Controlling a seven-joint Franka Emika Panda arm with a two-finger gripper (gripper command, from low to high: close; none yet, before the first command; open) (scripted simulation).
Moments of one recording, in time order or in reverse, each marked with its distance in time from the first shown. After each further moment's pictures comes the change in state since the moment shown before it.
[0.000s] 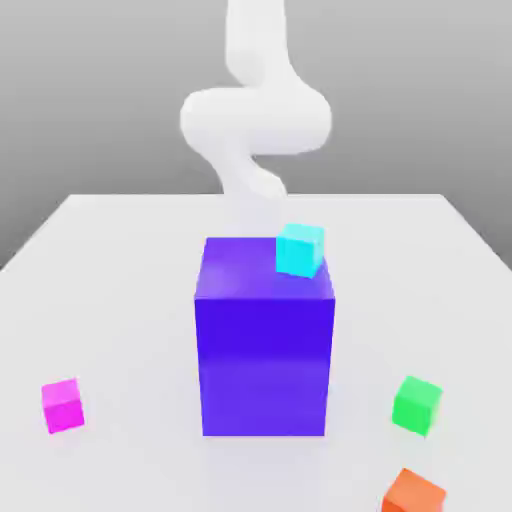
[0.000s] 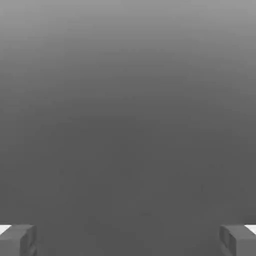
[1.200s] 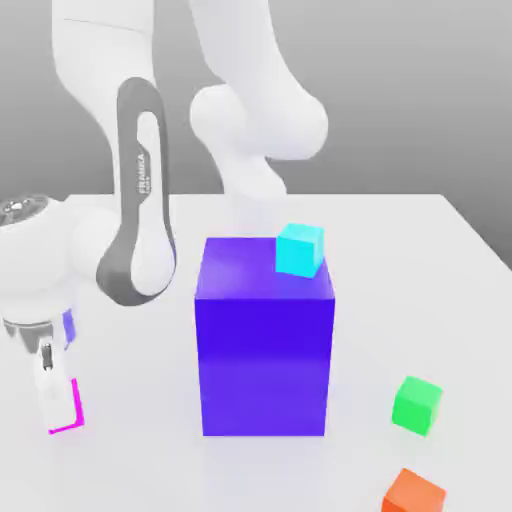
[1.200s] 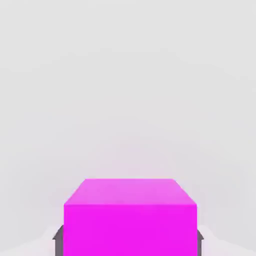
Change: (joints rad) arm -0.529 1.092 -0.056 -0.236 0.124 0.603 0.357
